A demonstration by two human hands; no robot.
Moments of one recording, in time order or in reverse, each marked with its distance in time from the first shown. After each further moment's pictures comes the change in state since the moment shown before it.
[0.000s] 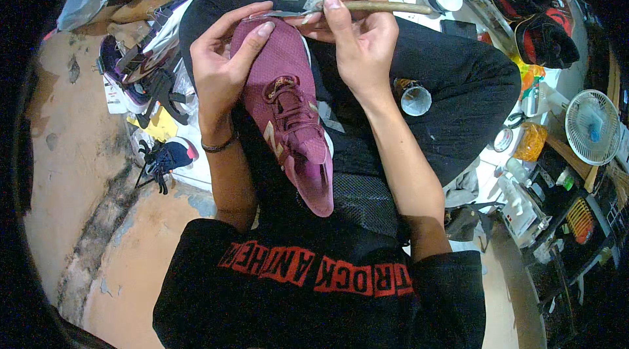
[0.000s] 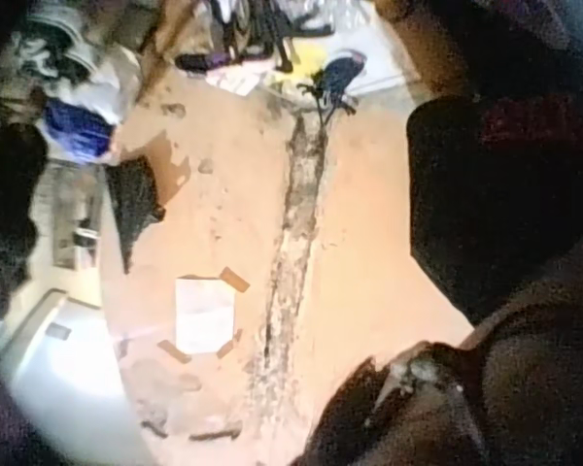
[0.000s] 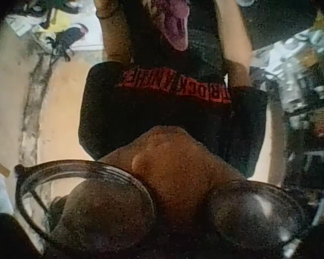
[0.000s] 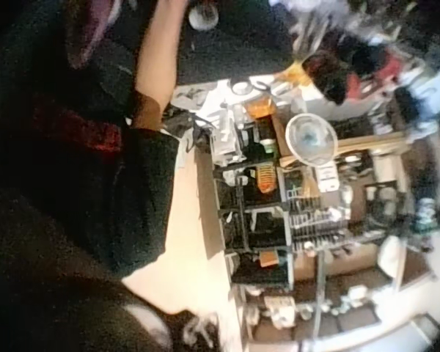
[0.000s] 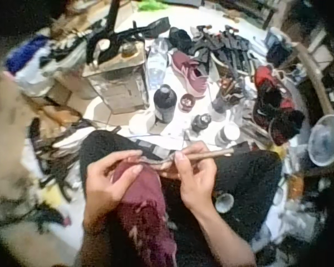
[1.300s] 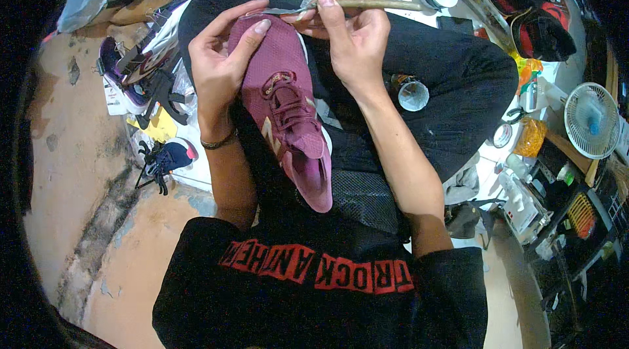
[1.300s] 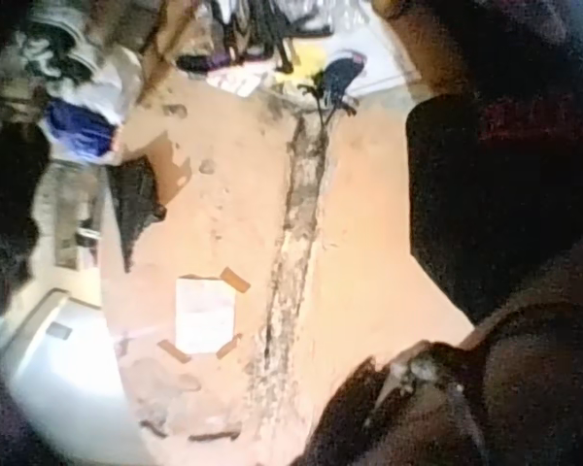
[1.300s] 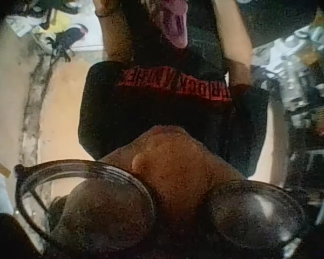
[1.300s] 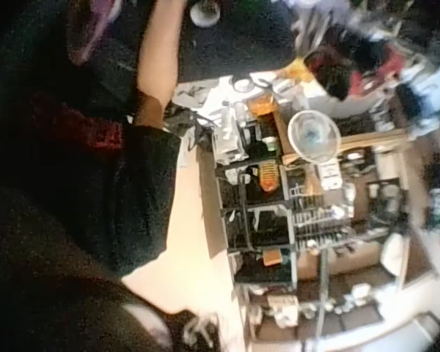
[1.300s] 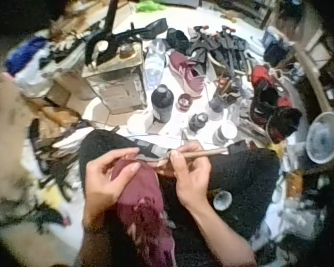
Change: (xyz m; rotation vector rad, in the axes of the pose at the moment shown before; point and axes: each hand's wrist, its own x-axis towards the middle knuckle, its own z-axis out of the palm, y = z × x) left_hand -0.002 -0.003 0.000 -0.041 -0.013 -0.032; right_hand 0.000 0.007 -0.003 -0.019 -0.004 -0.020
